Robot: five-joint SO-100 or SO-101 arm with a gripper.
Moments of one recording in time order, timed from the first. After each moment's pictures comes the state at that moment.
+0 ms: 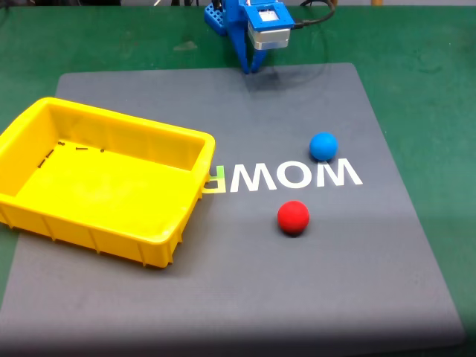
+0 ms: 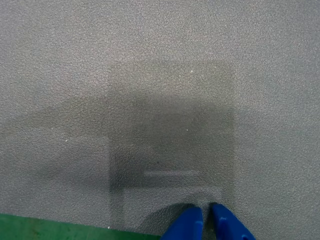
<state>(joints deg) -5.1 189.8 175.9 77.4 -91.5</state>
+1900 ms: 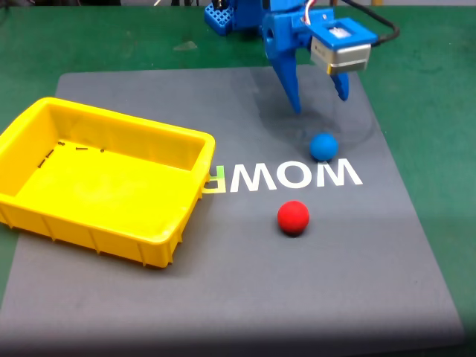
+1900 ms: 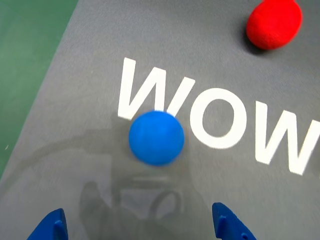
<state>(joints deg) -13.7 98.6 114.4 34.7 -92.2</state>
